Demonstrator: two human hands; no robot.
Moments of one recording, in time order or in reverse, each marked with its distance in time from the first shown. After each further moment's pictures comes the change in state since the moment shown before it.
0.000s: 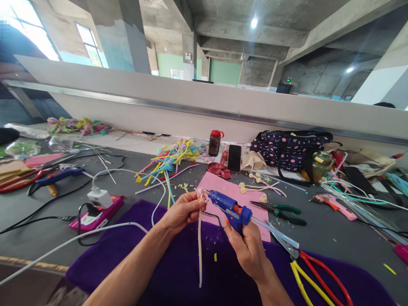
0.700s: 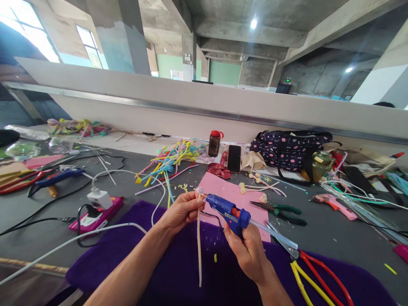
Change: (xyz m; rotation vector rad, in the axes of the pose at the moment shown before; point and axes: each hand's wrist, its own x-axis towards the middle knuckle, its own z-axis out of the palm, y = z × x) left_hand 0.000 0.002 -0.002 -0.002 0.007 0.011; right_hand -0.005 0.001 -0.002 -0.009 -0.027 -0.008
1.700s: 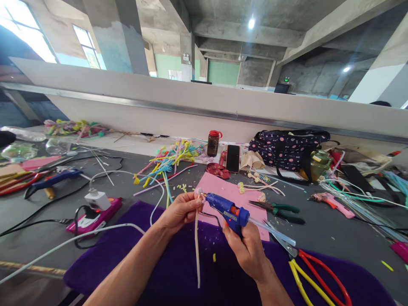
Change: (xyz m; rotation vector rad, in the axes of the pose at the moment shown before) left_hand -0.001 0.002 -0.001 0.043 0.005 -0.033; right_hand 0.005 -0.005 0.000 0.005 -0.004 0.017
